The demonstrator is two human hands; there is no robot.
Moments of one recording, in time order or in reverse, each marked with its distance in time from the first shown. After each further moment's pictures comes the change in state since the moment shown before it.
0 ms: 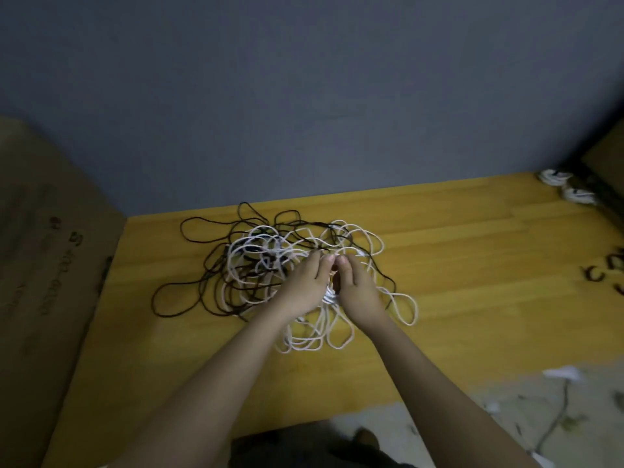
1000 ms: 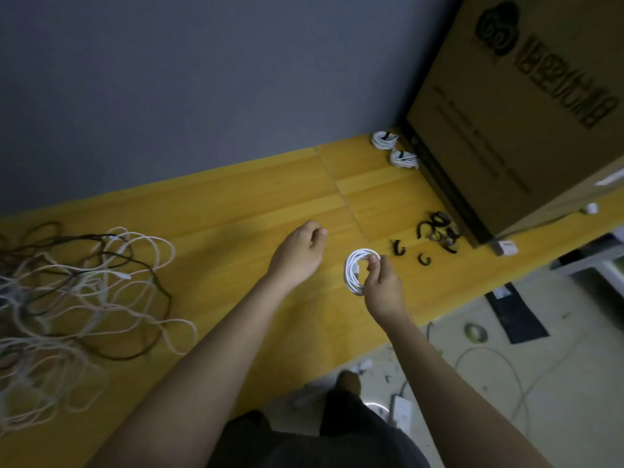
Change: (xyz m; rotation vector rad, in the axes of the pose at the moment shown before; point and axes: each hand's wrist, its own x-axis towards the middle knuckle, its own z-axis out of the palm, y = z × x) left_hand 0.188 0.254 0.357 -0.007 -0.143 0.088; right_hand 0.017 0.238 -0.437 -0.200 0.382 0.383
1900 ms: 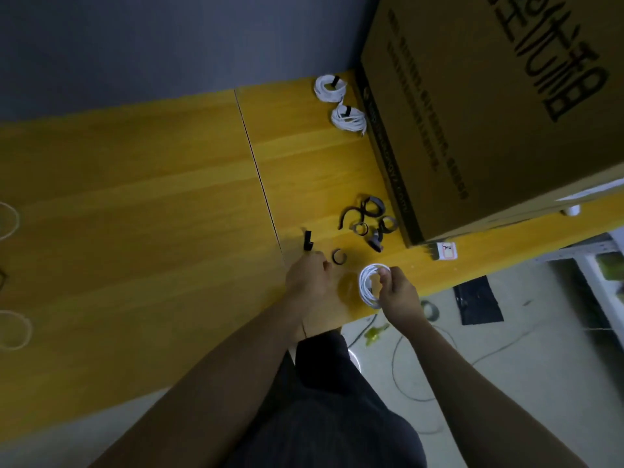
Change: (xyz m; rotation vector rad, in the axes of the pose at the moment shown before) left_hand 0.102 0.072 0.275 0.247 -0.217 -0.406; right_hand 0.155 0.203 -0.175 -0.257 -0.237 0.146
